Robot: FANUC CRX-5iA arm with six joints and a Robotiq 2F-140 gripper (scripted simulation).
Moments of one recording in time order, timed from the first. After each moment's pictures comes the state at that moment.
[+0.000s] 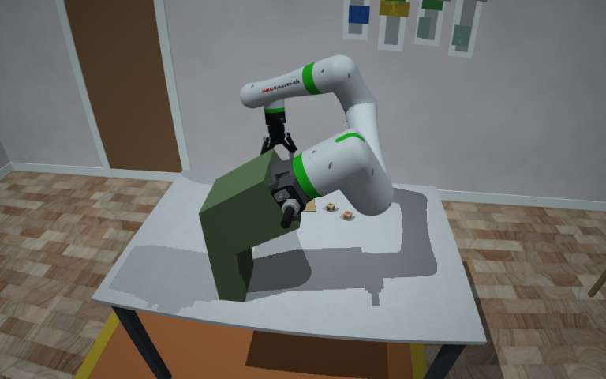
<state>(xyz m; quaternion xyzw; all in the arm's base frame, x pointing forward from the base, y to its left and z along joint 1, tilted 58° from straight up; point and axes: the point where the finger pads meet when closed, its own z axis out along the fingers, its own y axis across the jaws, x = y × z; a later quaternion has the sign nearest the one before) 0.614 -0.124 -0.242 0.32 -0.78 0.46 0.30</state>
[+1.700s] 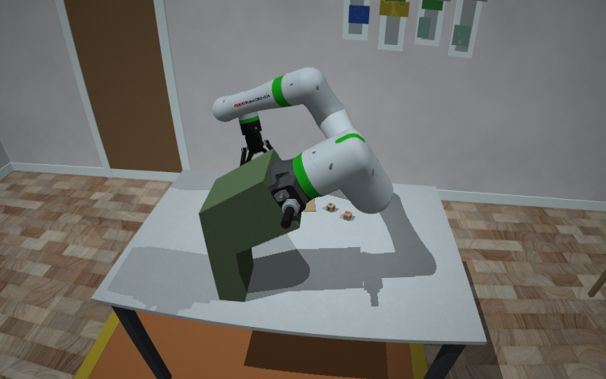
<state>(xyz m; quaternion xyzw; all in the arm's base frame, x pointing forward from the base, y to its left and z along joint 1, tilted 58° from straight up) 0.598 -0.114 -0.332 0.28 -0.75 0.52 0.28</state>
